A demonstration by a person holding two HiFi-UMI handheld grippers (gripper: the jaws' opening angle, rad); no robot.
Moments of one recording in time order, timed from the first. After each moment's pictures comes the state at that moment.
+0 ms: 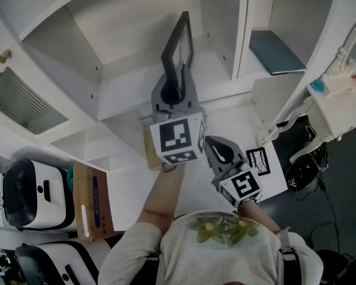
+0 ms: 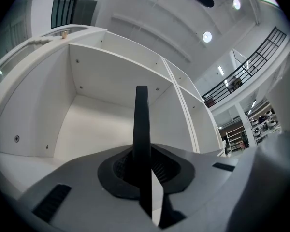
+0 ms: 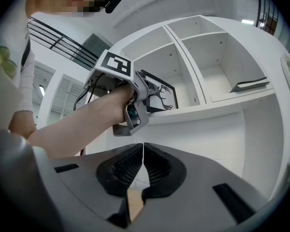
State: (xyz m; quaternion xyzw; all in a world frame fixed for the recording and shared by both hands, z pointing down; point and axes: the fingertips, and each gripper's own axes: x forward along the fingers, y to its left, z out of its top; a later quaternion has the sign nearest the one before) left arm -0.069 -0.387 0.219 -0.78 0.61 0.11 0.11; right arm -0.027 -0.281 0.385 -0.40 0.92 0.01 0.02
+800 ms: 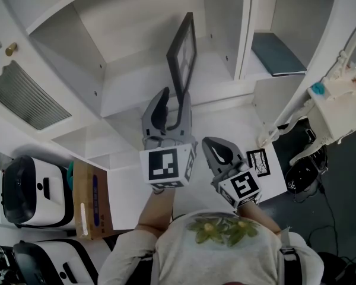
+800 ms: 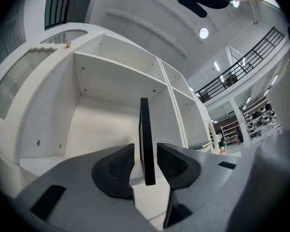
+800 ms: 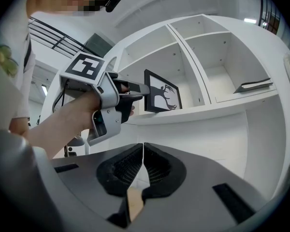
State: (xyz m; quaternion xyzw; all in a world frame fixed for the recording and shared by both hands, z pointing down) left arm -0.090 -0.333 0.241 -0.79 0.59 0.08 0.10; right arm -0.035 -0.274 0.383 -0.39 0.92 0.01 0.02
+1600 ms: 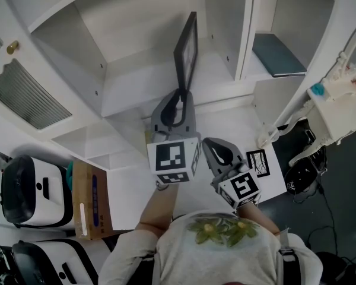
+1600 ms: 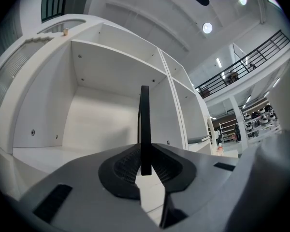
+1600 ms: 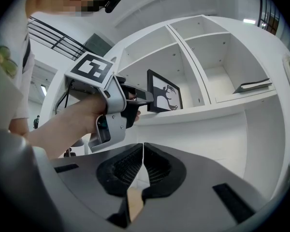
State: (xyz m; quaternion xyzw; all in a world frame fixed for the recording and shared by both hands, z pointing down) left arm -0.079 -0.347 0.261 -0.80 0.59 0.04 0.07; right arm -0.035 -0.272 0.384 -0.39 0.92 0.01 0.02
